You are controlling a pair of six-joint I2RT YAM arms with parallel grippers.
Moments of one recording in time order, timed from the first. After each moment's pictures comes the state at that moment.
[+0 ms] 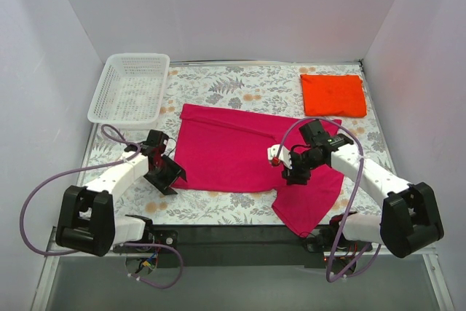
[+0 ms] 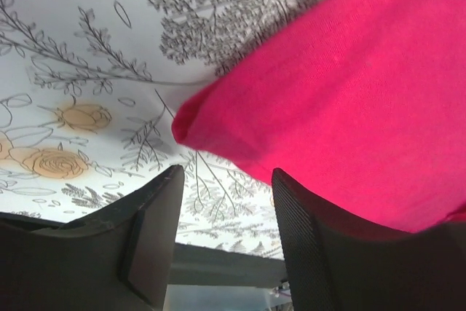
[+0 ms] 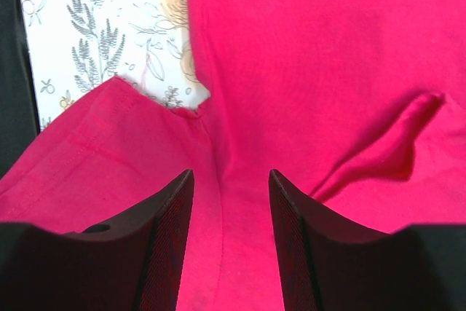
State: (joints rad) left arm -0.24 1.25 0.65 -0.79 0.12 -1.11; right arm 0.45 1.25 0.77 -0.80 -0.60 -1.08
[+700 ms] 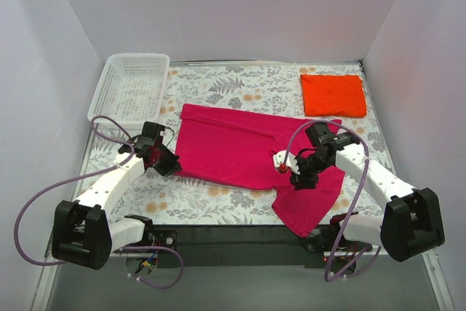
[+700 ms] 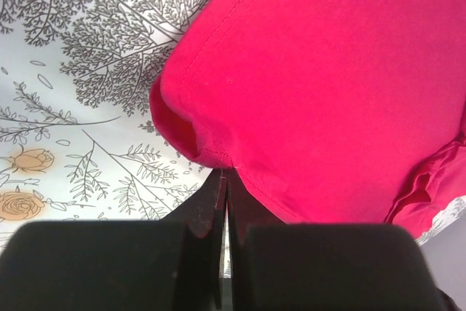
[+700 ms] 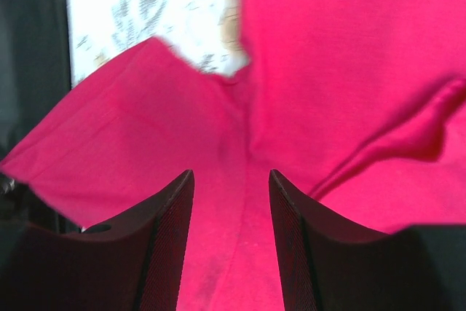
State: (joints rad) left arm -0.24 1.18 0.71 -0.69 0.04 -1.06; right arm 0.38 1.20 0.79 -0.95 -0.62 -1.22
